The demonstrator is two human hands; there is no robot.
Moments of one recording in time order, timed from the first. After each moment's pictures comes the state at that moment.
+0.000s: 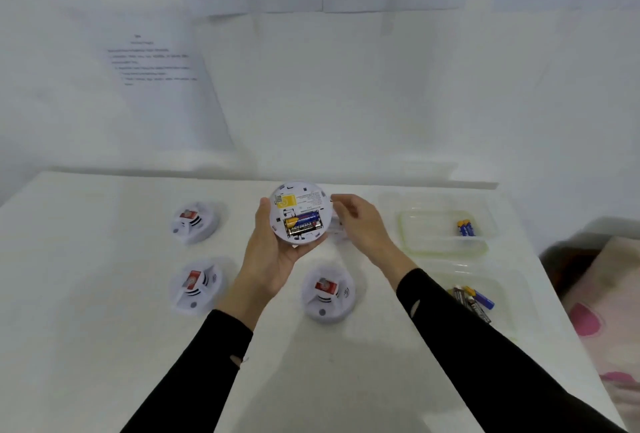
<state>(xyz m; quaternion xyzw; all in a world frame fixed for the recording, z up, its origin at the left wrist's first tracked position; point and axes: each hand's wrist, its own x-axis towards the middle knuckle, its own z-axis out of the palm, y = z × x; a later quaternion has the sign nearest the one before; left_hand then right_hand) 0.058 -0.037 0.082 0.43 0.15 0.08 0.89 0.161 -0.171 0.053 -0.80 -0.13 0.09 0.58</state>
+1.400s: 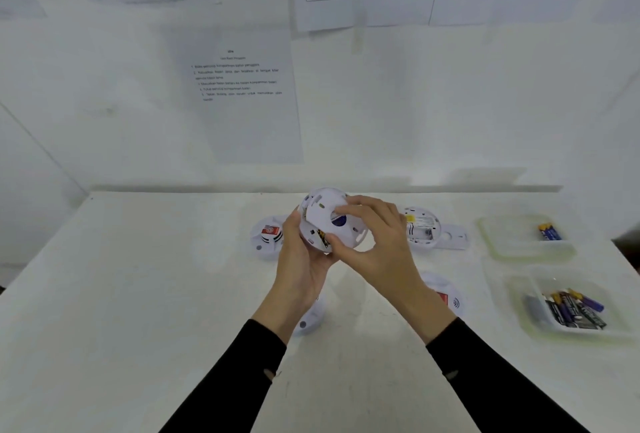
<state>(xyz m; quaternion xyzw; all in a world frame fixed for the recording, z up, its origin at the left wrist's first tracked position) 0.023 0.104 0.096 0.43 0.15 0.04 0.89 0.059 -0.020 0.092 -0.82 -0.28 -0.21 0.47</state>
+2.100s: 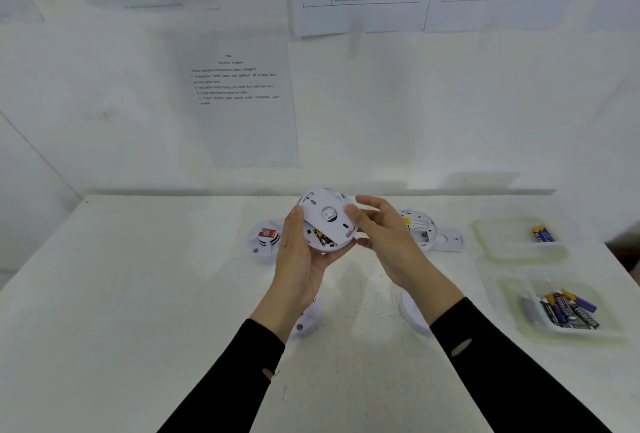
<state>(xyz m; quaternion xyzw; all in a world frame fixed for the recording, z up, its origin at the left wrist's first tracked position) 0.030 0.103 0.093 0.42 0.14 0.08 0.90 0.082 -0.028 0.107 -0.69 -0.04 0.15 0.70</state>
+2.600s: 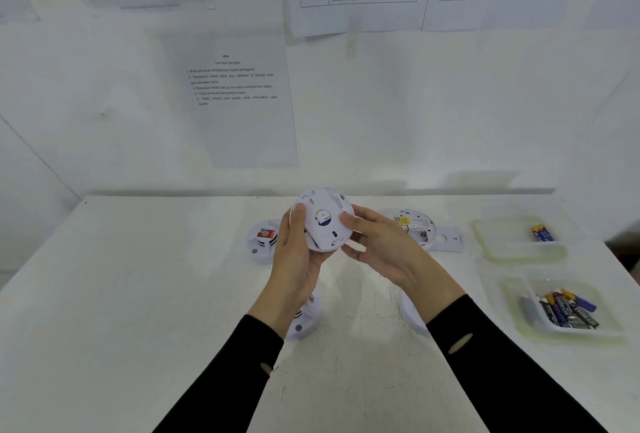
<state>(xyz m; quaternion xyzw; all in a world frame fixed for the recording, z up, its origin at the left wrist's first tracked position) 0.038 0.108 0.088 0.43 0.13 0.10 0.89 0.087 -0.030 0.110 -0.55 0.01 0.31 0.78</state>
